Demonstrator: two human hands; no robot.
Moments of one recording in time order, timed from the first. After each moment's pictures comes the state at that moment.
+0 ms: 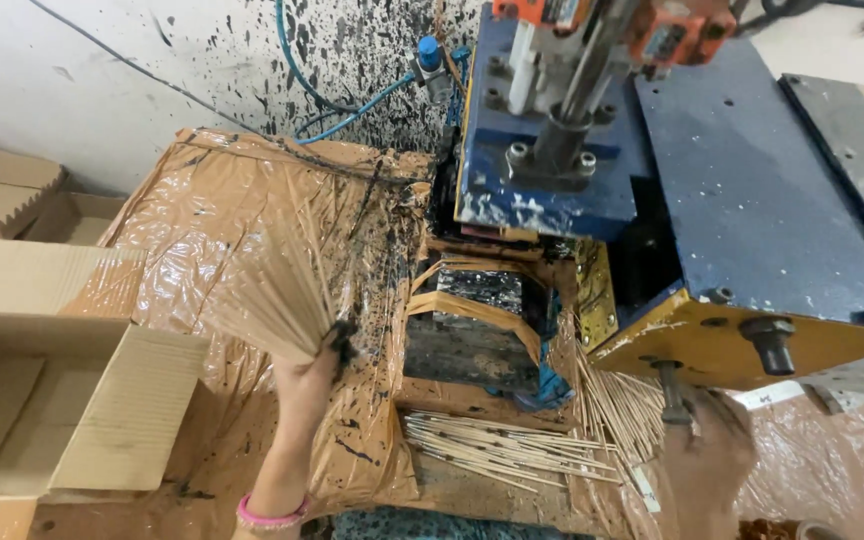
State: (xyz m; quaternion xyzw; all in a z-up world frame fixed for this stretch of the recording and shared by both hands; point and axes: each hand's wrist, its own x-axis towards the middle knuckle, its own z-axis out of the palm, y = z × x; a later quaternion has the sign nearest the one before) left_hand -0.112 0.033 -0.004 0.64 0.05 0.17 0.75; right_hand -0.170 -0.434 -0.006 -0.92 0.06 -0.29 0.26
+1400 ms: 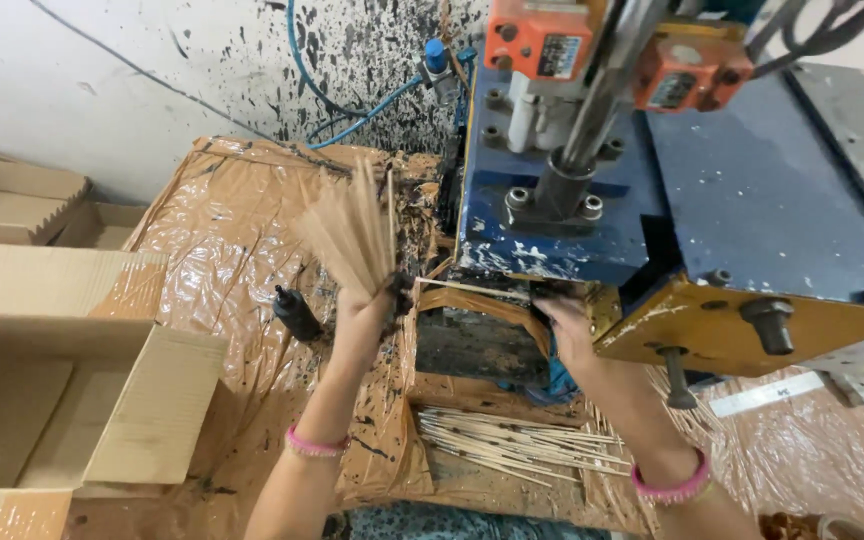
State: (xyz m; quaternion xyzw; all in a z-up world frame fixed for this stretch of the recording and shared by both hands) left_hand -0.046 0.001 0.010 0.60 -0.01 0.04 0.80; right_hand 0.011 -0.365 -0.094 -0.69 -0.34 -0.26 0.59
